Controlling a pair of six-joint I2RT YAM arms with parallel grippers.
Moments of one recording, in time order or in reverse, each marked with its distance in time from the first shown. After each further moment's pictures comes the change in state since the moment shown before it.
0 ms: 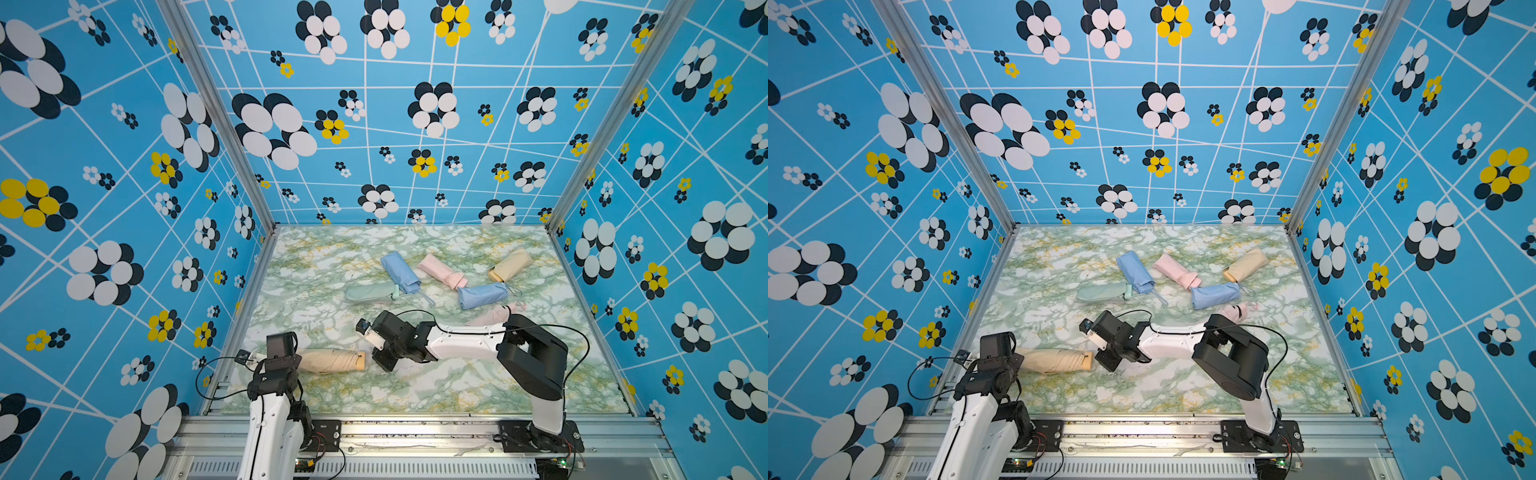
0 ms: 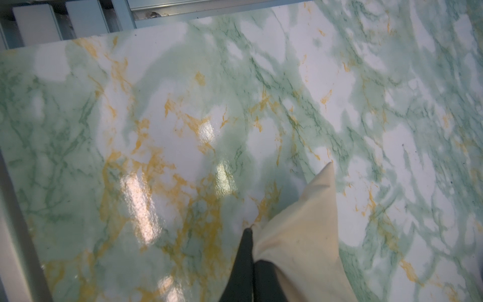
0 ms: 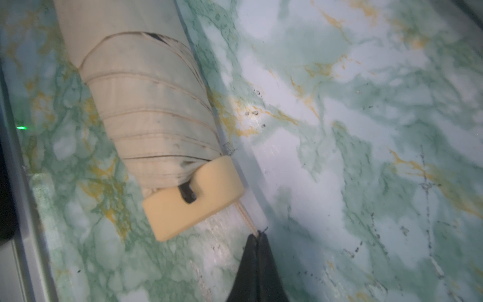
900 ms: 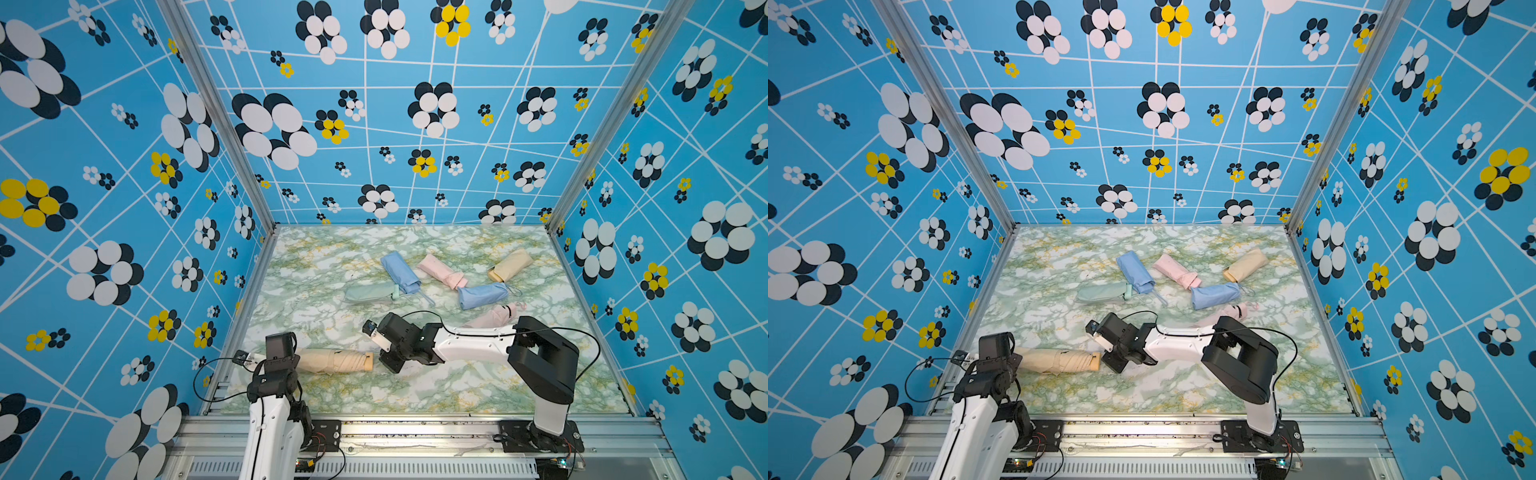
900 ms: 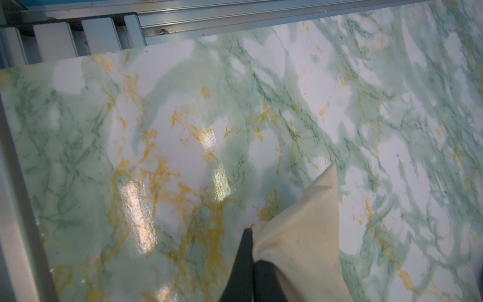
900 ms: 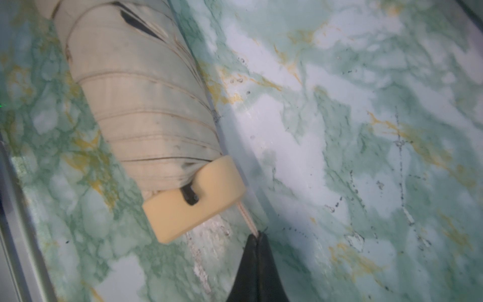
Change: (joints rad) left arm 0.005 -0.023 0.000 0.001 -0.029 0.001; right arm 0.000 -0.064 -0.062 -0.041 0.045 0.000
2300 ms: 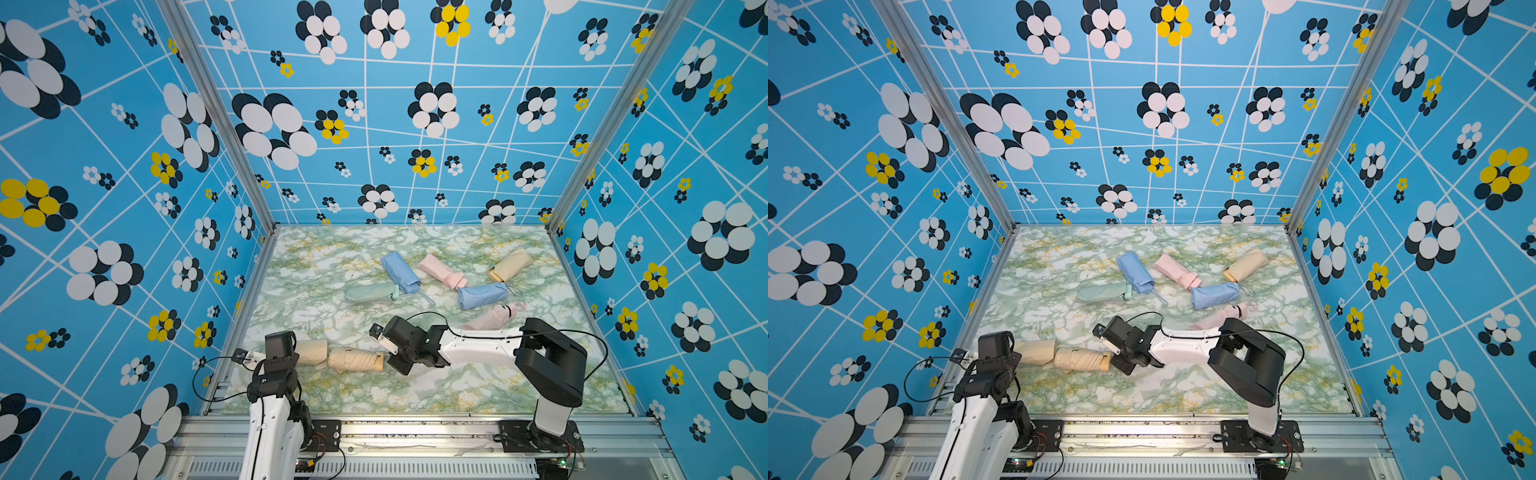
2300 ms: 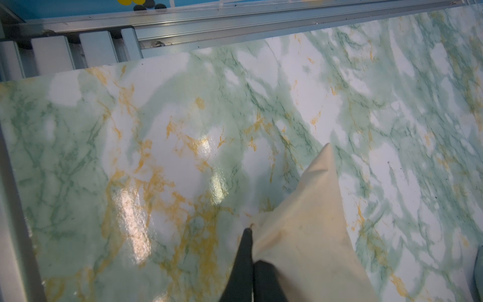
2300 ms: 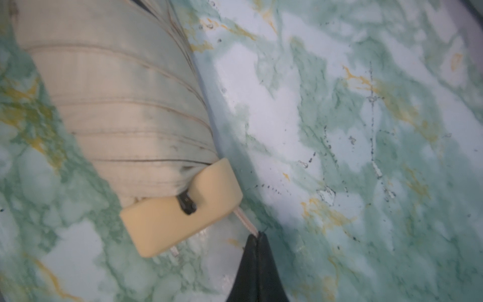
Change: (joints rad) left arm 0.001 0.001 -0.003 0.035 -0.011 0.011; right arm 0.000 -0.046 -0.052 -0.053 0.092 -0.054
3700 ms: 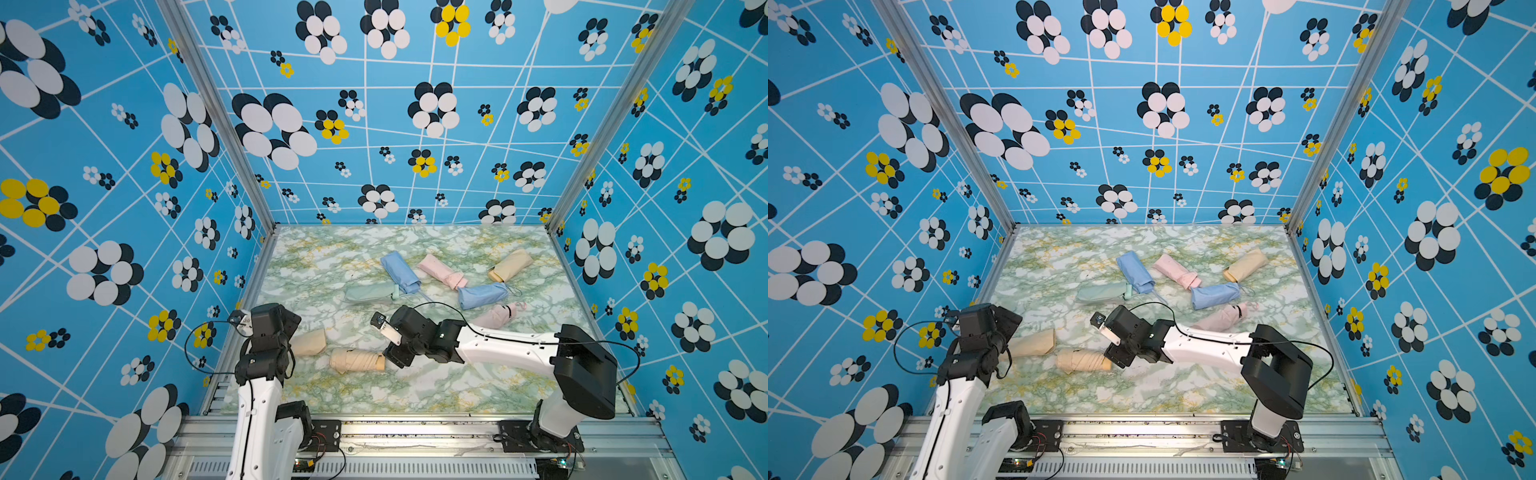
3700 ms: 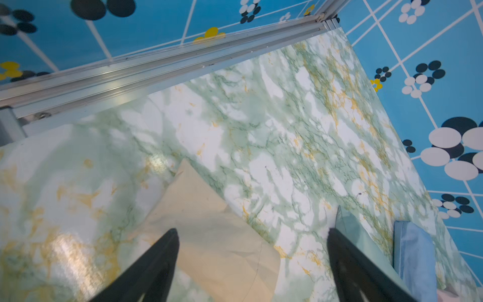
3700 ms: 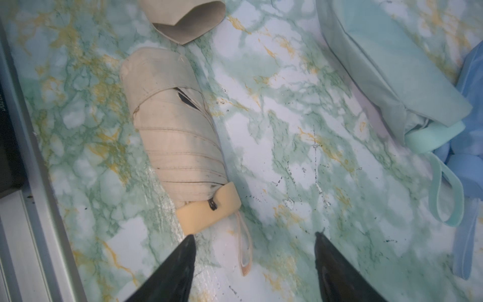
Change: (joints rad) left arm 0.004 0.201 0.314 0.099 0.208 0.159; right arm -0.006 -0.164 0.008 -0.004 0.011 -0.049
